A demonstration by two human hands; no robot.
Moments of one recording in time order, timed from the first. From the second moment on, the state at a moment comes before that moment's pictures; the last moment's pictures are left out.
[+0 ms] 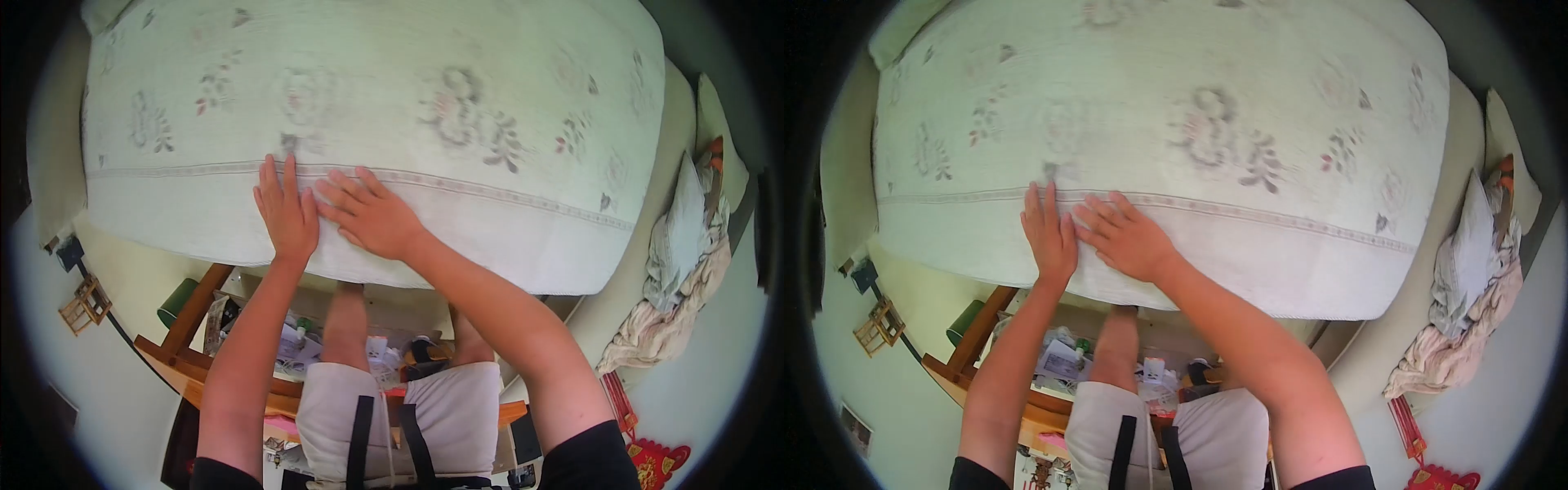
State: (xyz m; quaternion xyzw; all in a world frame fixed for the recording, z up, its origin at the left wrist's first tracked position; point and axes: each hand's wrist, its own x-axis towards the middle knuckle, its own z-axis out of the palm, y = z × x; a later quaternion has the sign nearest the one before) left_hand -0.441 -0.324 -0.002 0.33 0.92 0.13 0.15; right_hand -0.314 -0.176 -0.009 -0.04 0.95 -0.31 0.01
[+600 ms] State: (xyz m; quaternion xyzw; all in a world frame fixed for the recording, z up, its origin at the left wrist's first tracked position) left_hand 0.011 0.011 -0.003 0.80 0.53 0.08 0.27; right_hand 0.174 0.029 -0.003 0.64 0.75 -0.16 -0.03
